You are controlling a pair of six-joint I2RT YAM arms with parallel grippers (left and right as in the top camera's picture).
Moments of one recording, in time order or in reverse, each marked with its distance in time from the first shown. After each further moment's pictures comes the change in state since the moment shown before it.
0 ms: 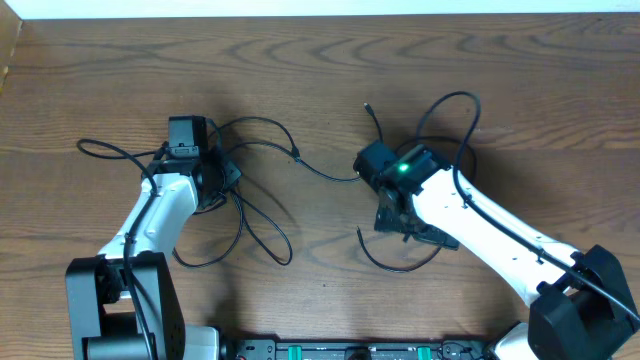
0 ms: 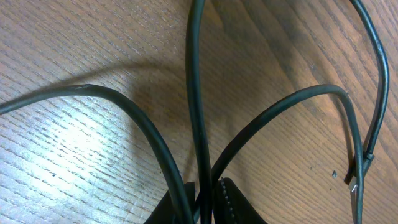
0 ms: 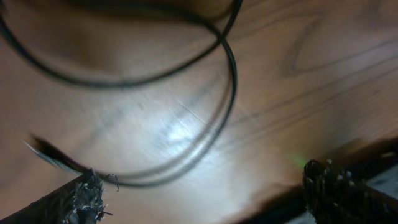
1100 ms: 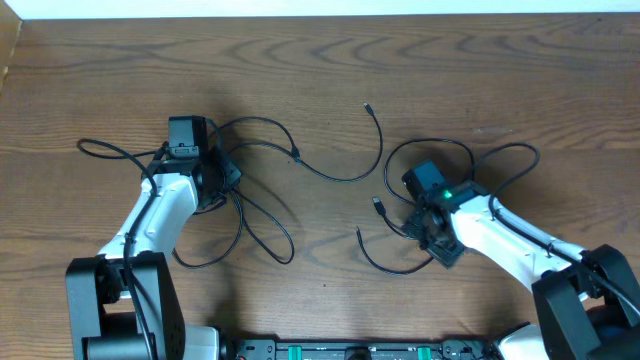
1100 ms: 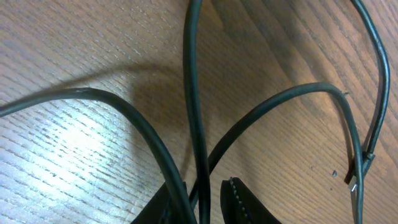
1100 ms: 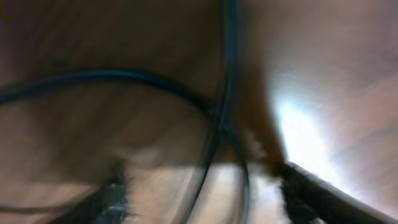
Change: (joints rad) left arm 0.000 0.000 0.000 0.000 -0.001 0.003; right arm -0.195 -0.069 -0.463 0.537 -0.163 0.137
